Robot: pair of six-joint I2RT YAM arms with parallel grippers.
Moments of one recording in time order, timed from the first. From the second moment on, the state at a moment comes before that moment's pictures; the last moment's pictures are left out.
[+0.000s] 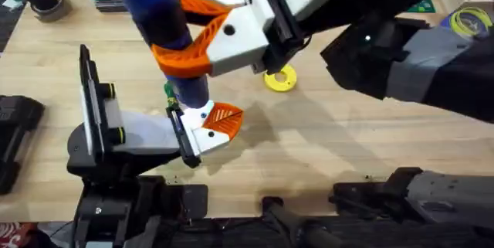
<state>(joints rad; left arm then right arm) -0.01 0.01 0.02 -0.13 1.14 0.05 0.73 1.44 0.96 0.93 -1.17 0.21</state>
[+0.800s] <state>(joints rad) -0.01 0.01 0.02 -0.13 1.14 0.05 0.73 1.48 0.96 0.91 -1.17 0.22</state>
